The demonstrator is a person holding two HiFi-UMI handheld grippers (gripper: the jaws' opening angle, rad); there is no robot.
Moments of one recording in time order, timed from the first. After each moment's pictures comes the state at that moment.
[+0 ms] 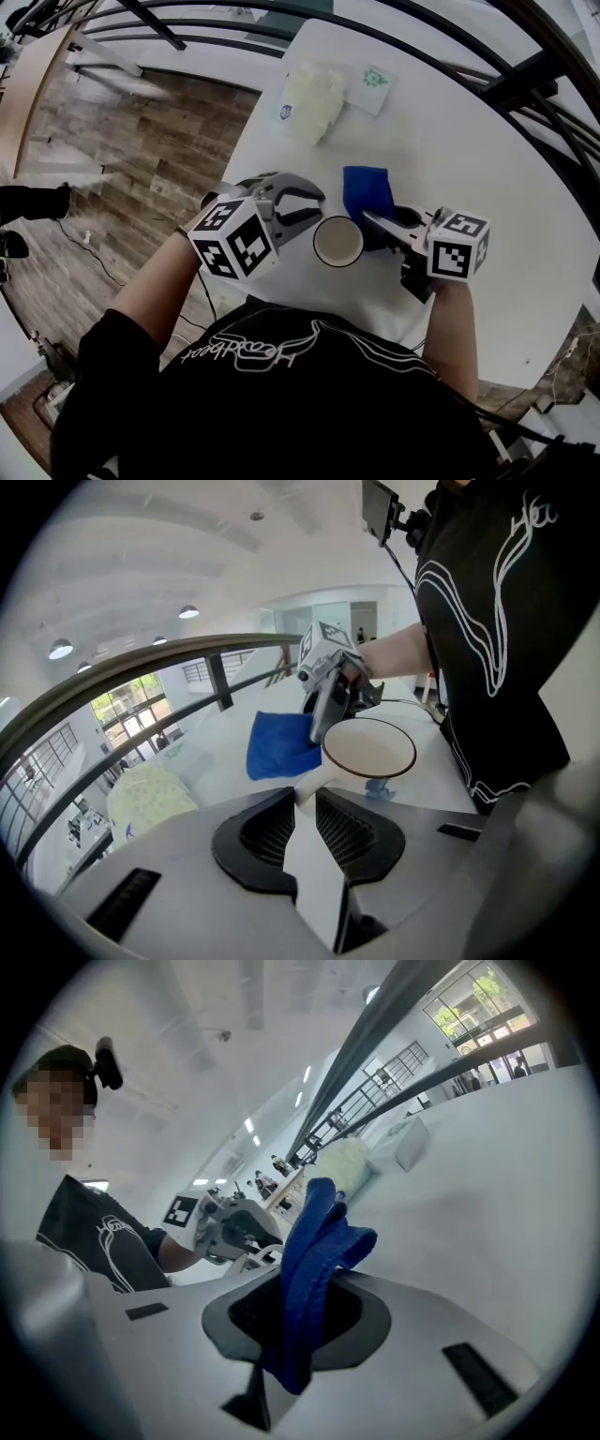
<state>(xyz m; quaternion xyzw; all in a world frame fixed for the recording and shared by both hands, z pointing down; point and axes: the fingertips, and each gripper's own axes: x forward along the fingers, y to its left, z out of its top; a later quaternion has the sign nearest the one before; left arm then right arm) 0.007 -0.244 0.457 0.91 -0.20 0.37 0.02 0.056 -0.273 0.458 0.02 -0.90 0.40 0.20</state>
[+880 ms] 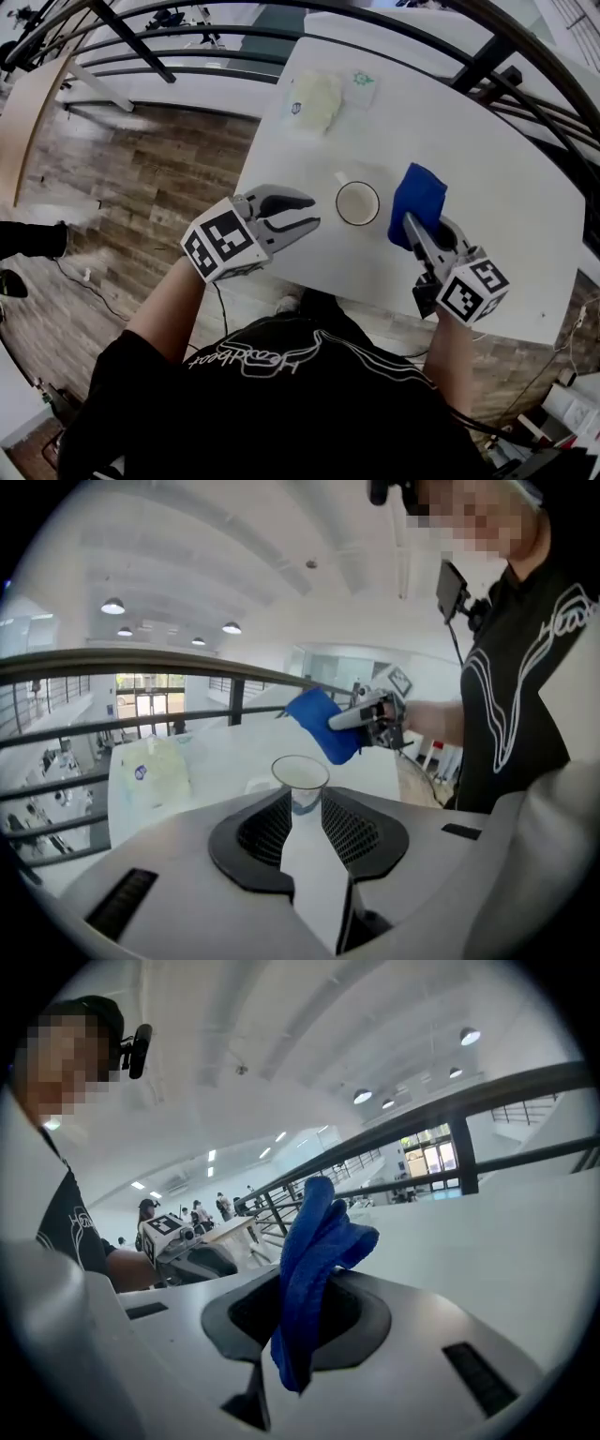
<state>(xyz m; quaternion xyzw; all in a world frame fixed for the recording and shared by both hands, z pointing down) -0.017 -0.176 0.407 0.94 -0.24 0.21 0.13 0.117 -0.229 0.379 0.29 -0.91 0.25 0.12</state>
